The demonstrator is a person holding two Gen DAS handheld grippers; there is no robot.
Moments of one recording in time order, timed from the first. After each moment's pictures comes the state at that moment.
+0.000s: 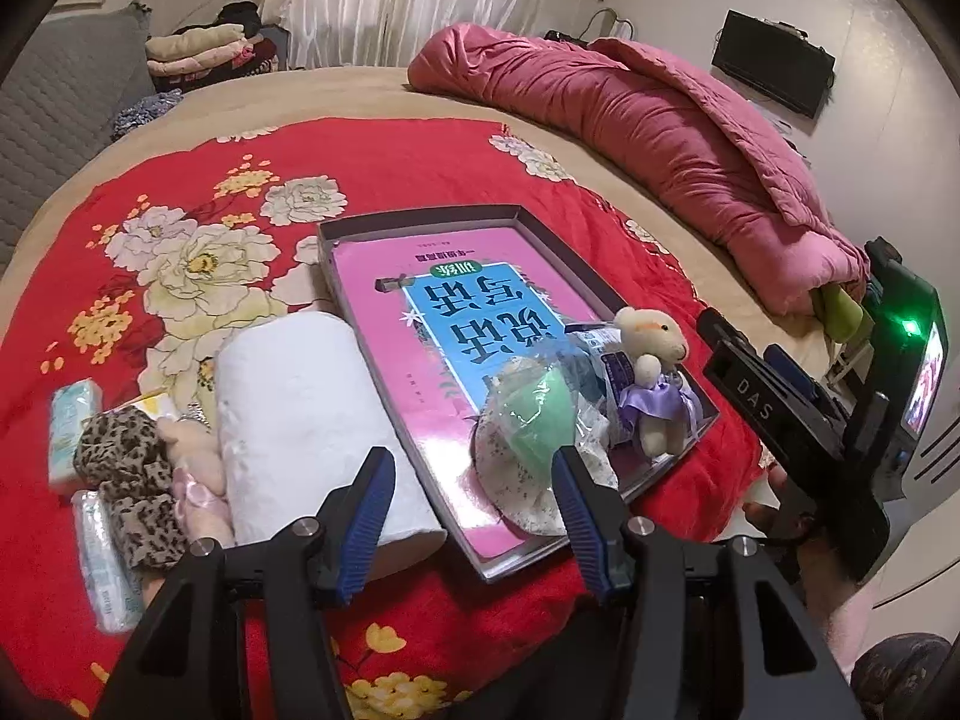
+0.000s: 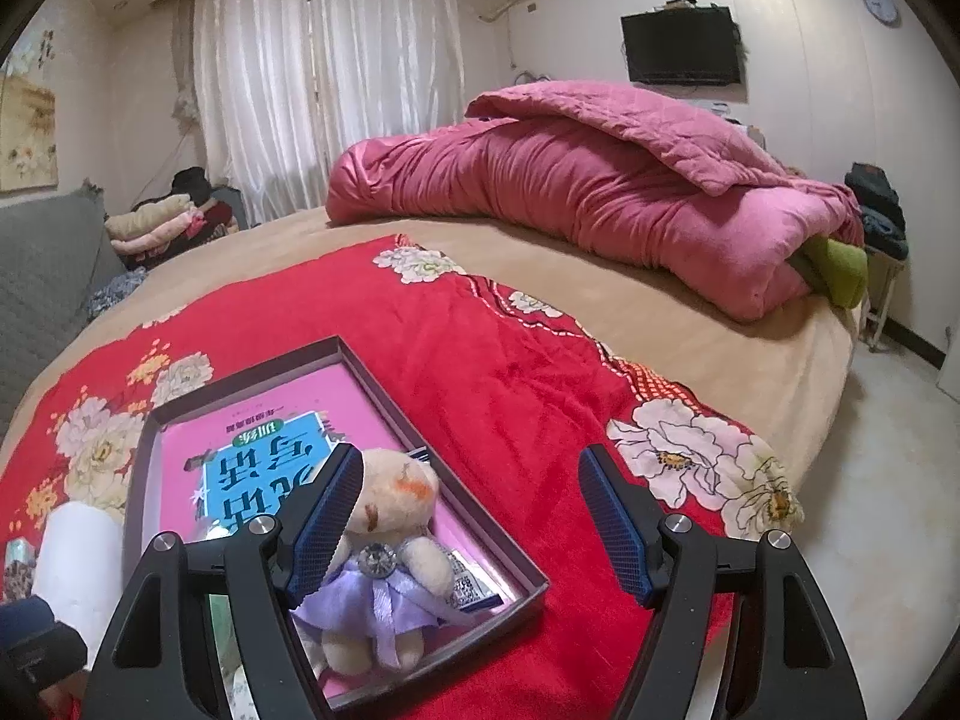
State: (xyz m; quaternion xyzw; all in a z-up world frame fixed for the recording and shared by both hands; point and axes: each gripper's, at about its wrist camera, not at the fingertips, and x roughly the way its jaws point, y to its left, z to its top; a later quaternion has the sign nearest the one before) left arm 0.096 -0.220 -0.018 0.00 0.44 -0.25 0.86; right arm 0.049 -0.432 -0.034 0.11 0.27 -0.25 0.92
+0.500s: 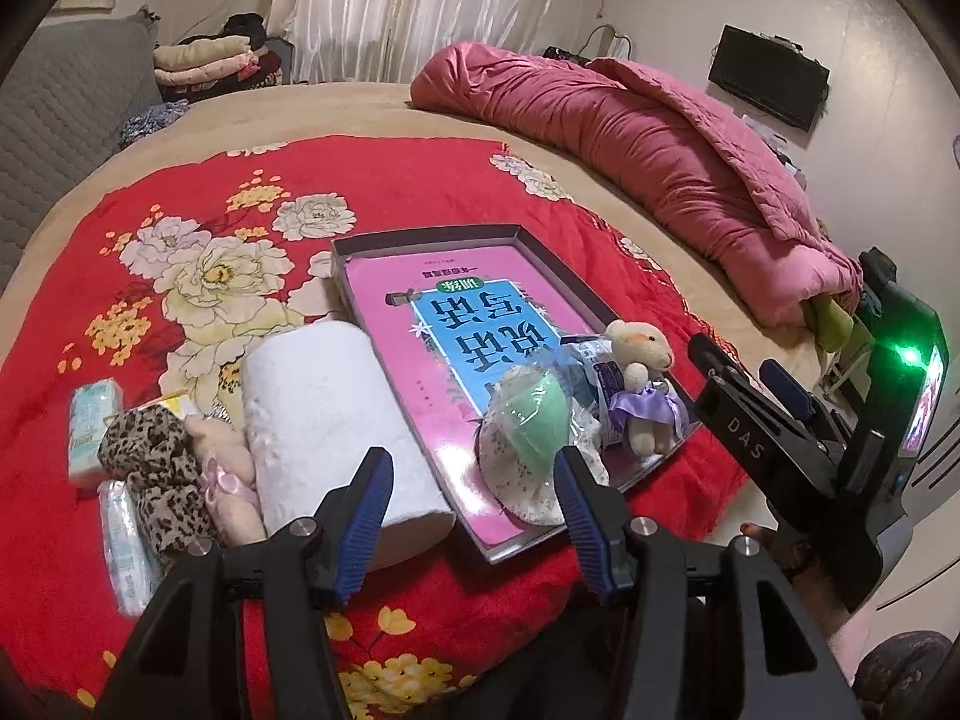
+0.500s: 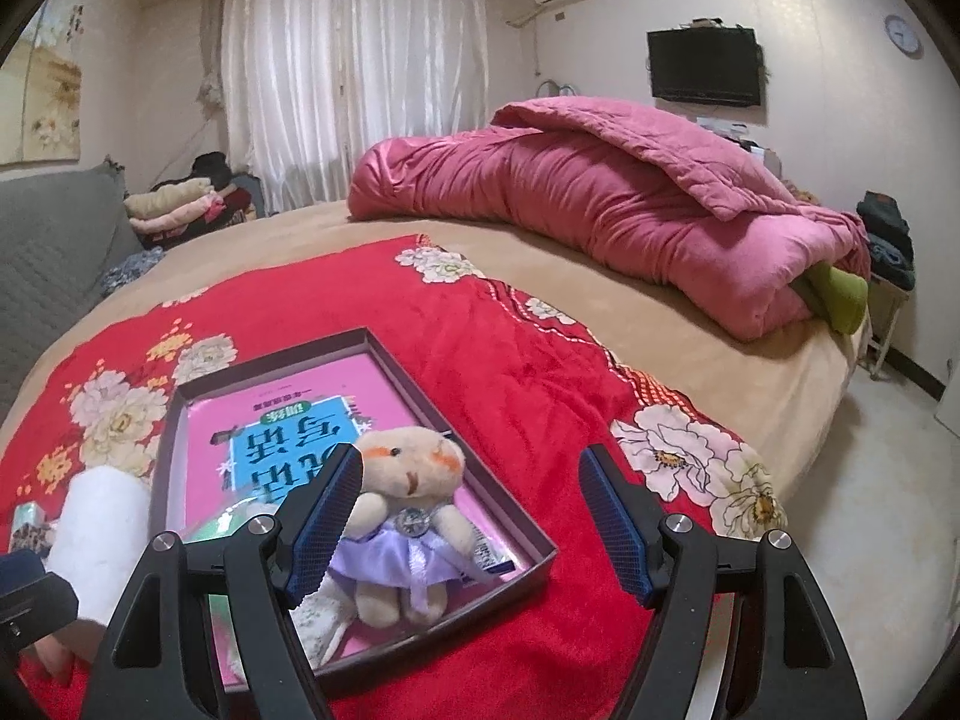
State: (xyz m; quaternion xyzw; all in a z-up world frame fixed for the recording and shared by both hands) left arm 0.083 -0.206 -0.002 0.00 0.42 -0.25 0.87; right arm 0.033 -0.405 -0.021 0.08 0.28 -0.23 0.93
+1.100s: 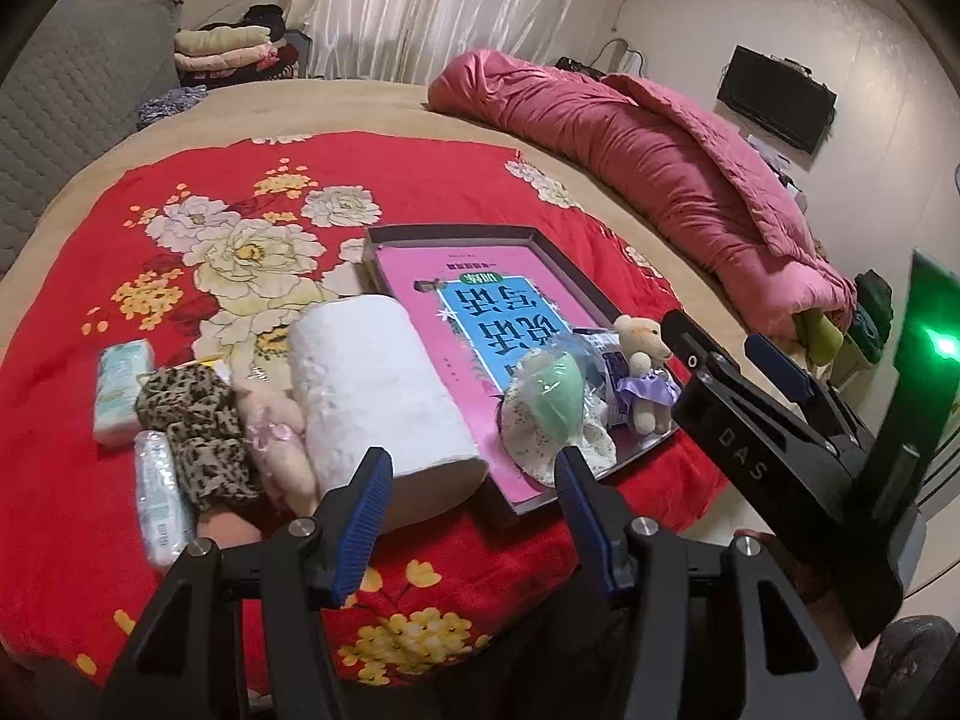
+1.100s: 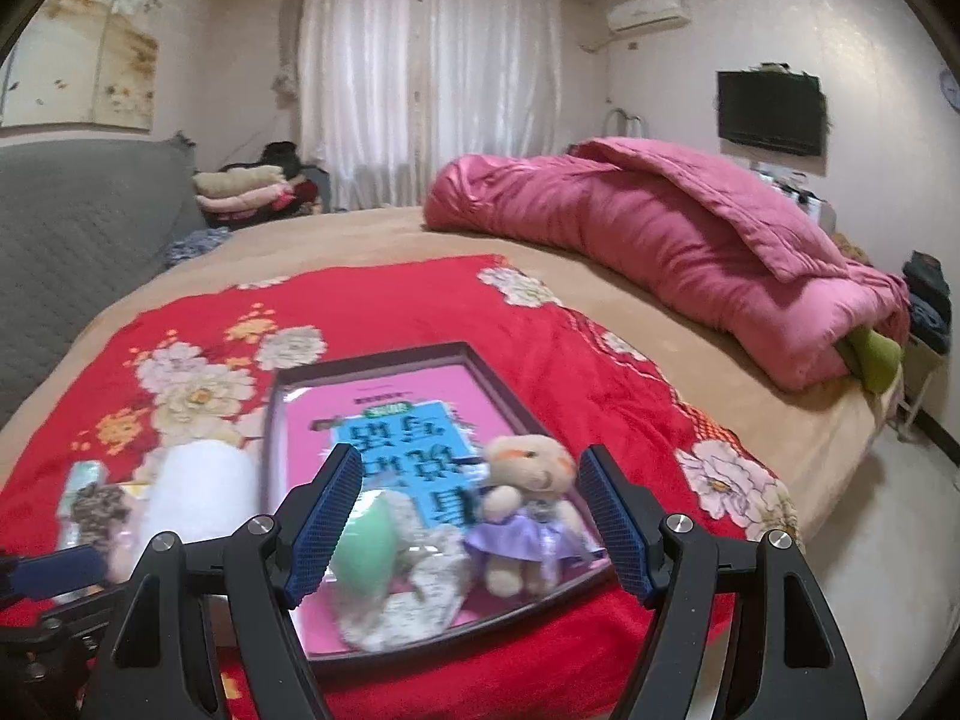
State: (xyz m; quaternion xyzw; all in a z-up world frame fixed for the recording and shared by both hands) left arm 0.062 -0.168 0.001 -0.03 0.42 -0.25 0.87; right arm 0.024 -0.335 0.010 0.04 0.26 -0.16 0.95
